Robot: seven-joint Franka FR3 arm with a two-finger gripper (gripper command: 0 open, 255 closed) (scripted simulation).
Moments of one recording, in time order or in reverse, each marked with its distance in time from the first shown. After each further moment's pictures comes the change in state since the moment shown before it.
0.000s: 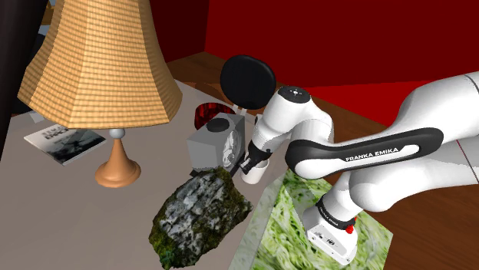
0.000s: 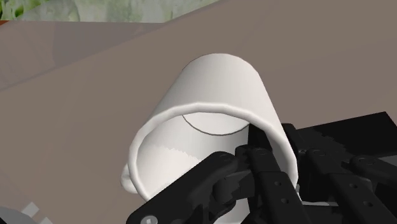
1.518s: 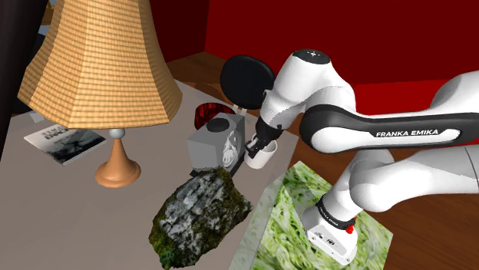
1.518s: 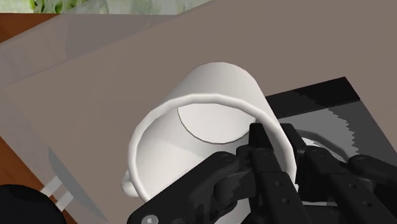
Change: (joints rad) arm 0.011 -0.138 -0.079 0.137 -0.024 -0.272 -0.034
